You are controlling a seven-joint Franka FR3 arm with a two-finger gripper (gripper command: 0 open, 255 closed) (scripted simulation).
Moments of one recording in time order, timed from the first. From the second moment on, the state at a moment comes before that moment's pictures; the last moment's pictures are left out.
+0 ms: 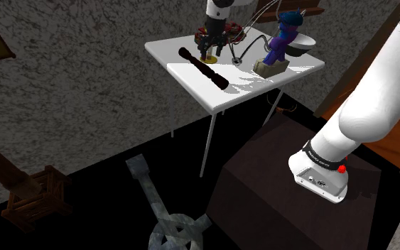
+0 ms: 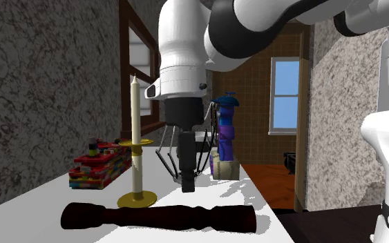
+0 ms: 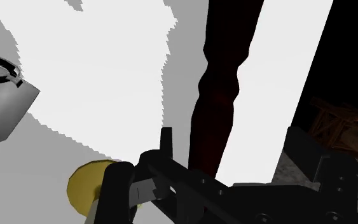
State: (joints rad) arm -0.02 0.14 0.00 -1.95 0.05 2.06 0.05
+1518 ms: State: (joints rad) arm -0.02 0.36 0.00 -1.84 0.05 2.17 0.06
